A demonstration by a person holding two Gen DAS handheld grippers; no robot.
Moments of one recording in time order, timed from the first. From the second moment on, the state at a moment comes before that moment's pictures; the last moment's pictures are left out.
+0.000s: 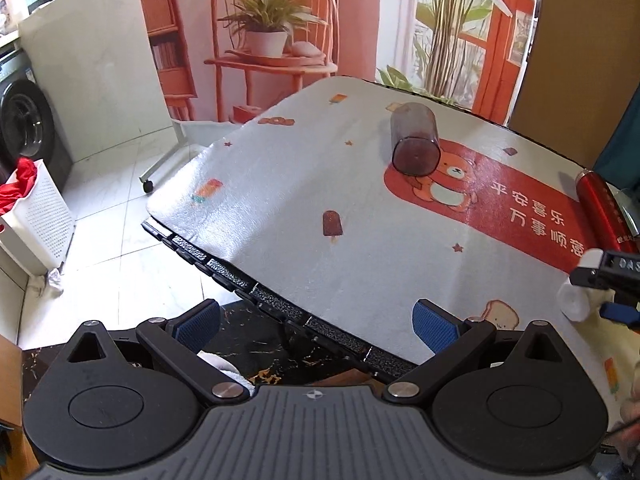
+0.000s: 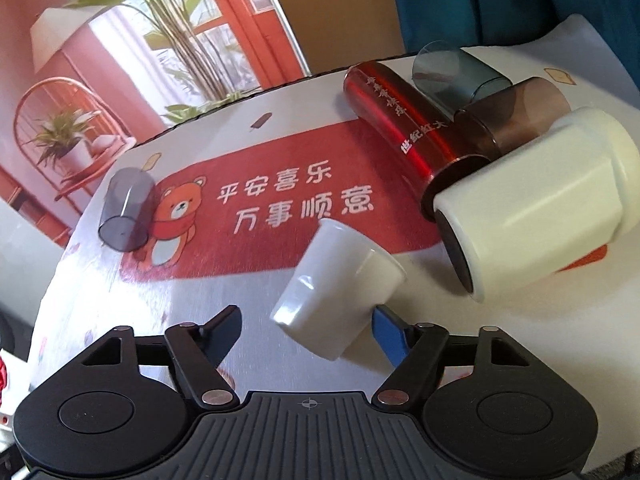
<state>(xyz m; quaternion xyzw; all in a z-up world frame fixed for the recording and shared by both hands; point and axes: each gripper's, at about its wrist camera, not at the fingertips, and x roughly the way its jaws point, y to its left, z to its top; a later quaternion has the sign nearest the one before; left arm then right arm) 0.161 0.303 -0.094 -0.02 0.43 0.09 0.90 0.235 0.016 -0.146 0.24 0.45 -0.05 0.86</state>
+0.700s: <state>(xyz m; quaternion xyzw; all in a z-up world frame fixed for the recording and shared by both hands) 0.189 0.342 -0.111 -0.08 0.44 0.13 0.89 0.285 0.075 -0.159 0.14 0.47 0.04 0.87</state>
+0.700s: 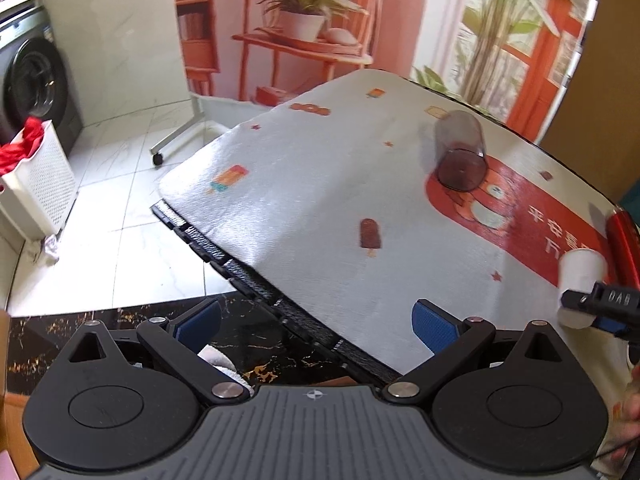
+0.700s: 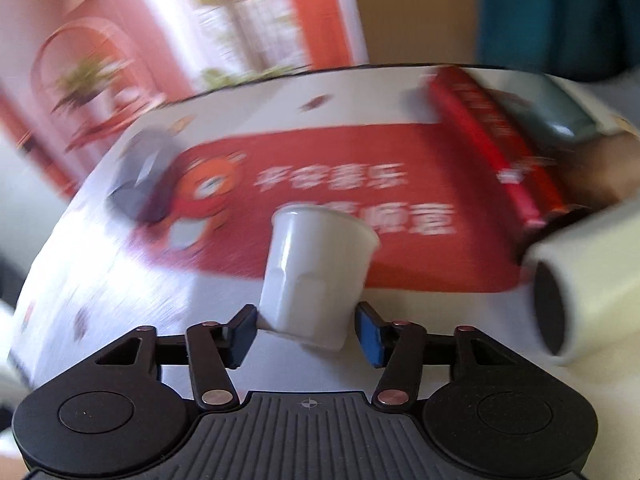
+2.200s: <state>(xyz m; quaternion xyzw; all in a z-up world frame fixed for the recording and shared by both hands) 0.290 0.144 -0.161 0.02 0.51 -0.12 0.85 0.209 -0.019 -0.147 0.11 0.47 0.07 0.87</state>
